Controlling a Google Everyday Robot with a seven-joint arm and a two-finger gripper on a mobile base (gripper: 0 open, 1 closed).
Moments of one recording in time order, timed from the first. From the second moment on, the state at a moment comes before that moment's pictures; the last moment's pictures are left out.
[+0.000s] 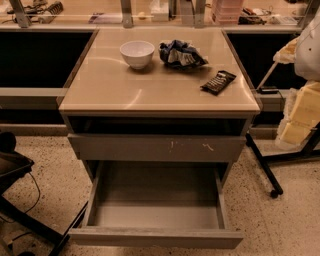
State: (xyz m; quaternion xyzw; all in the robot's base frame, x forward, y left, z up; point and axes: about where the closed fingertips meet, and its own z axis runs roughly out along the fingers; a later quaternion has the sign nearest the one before) arm 0.438 -0.216 0.977 -0.60 0.78 -0.04 0.16
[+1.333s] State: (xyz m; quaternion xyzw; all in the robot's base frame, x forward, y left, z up) arm 0.567 -0.206 0.948 -0.65 0.74 0.06 0.16
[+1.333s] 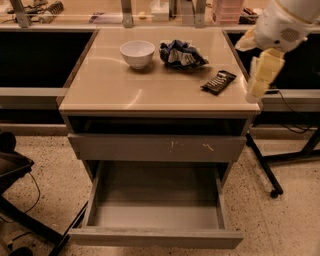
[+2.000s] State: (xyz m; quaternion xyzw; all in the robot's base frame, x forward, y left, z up) arm 0.648 -0.190 0.915 -0.63 0.73 0.13 0.22
